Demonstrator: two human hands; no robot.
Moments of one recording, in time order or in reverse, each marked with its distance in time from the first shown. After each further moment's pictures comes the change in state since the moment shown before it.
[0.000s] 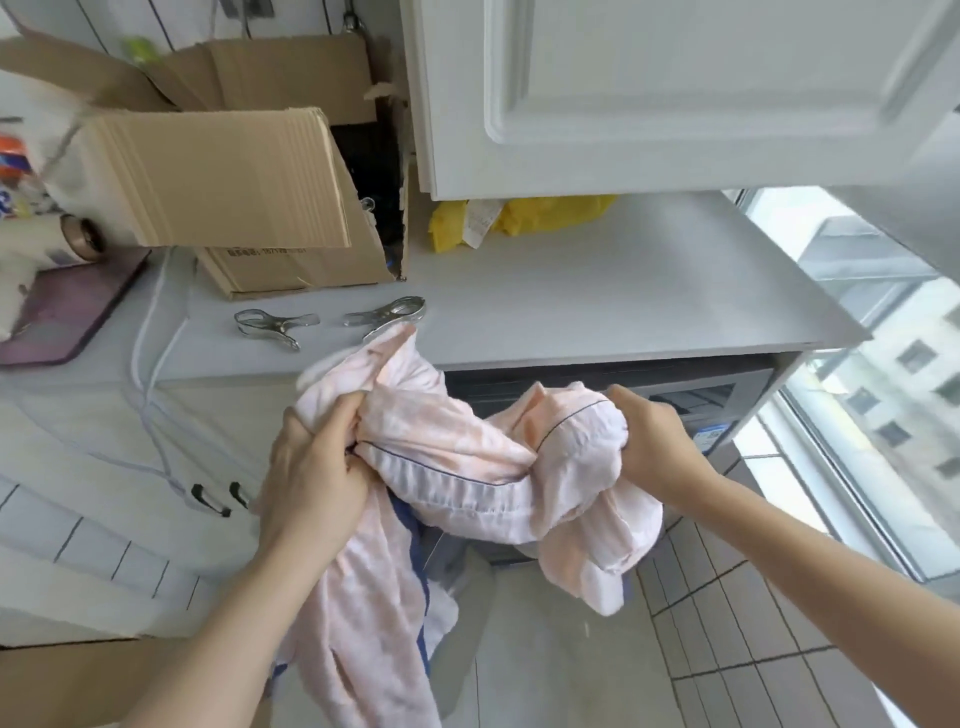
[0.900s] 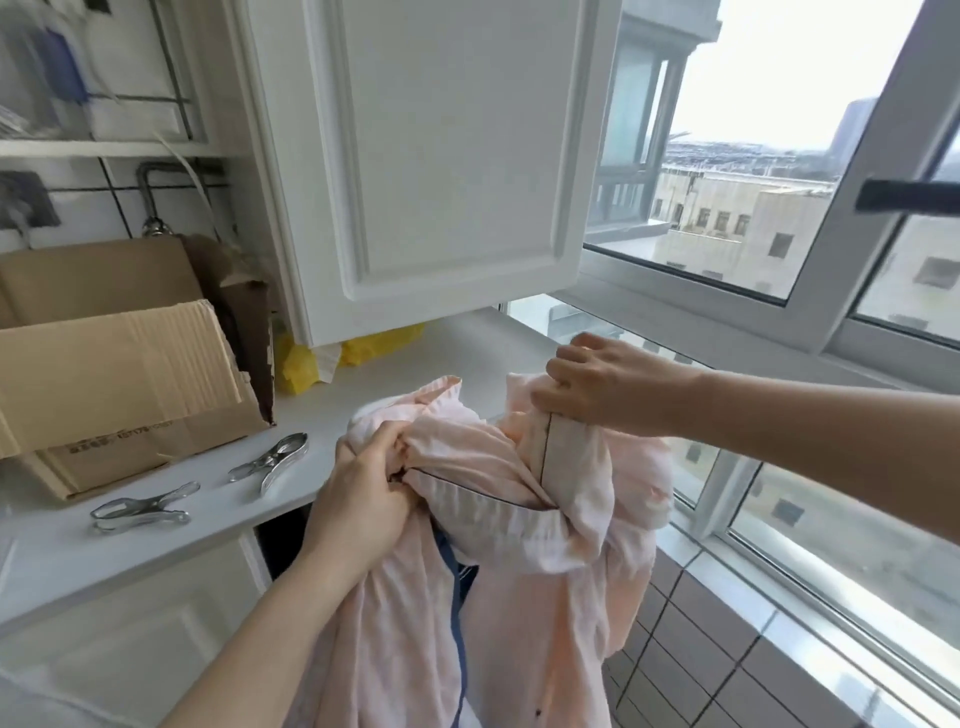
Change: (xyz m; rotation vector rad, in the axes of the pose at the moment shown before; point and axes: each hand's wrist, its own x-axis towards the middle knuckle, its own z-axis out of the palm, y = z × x) left_hand 0.019 0.066 -0.052 -0.378 -0.306 0.583; right_hand -0.090 -0.139 -0.160 -1.310 0.202 -0.660
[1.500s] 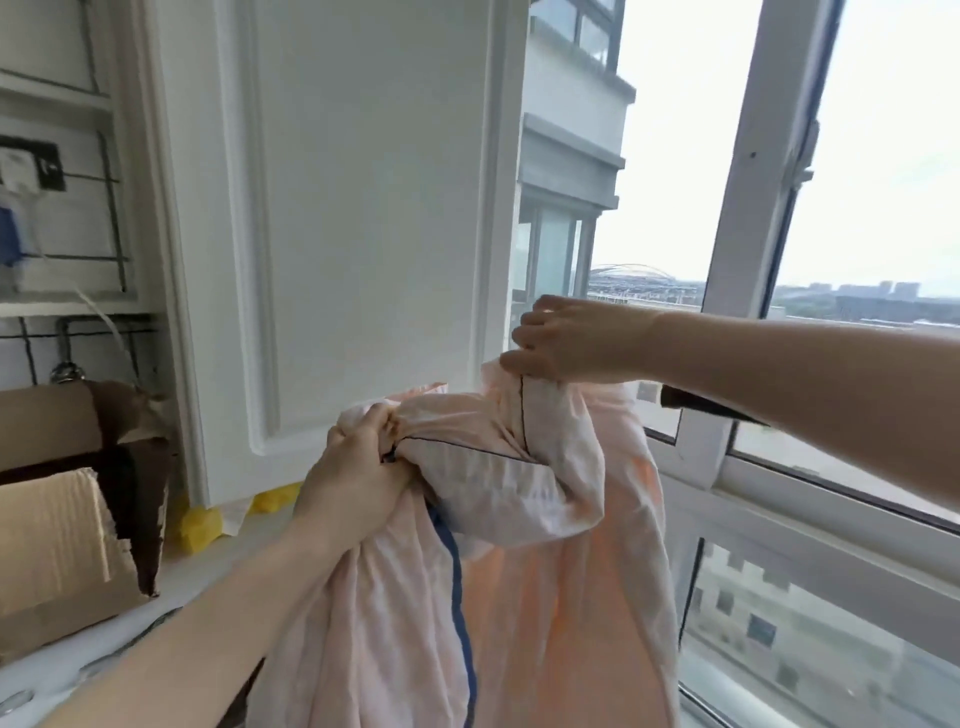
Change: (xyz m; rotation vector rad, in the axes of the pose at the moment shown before) left_hand 0.097 0.154 -0.029 -0.144 0.069 0.248; right_hand -0.007 0.178 -0.105 -0.296 -0.189 -0.079
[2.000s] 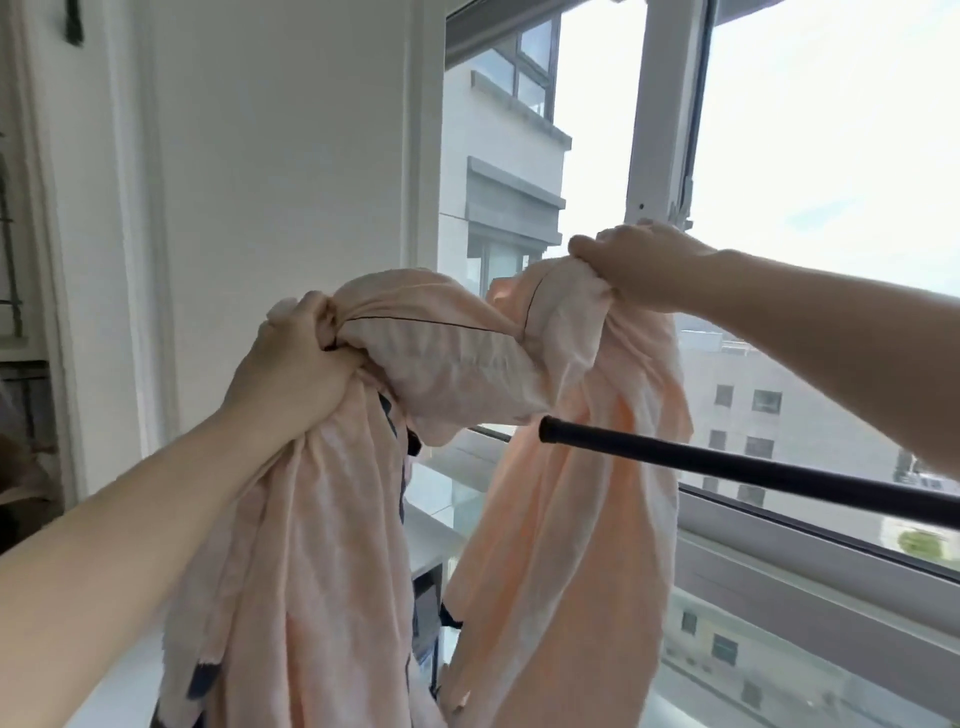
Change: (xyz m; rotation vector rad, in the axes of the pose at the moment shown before) left_hand 0.061 0.117 -0.036 -0.003 0.220 0.177; right_hand -0.123 0.094 -0.043 0.065 -0.307 0.763
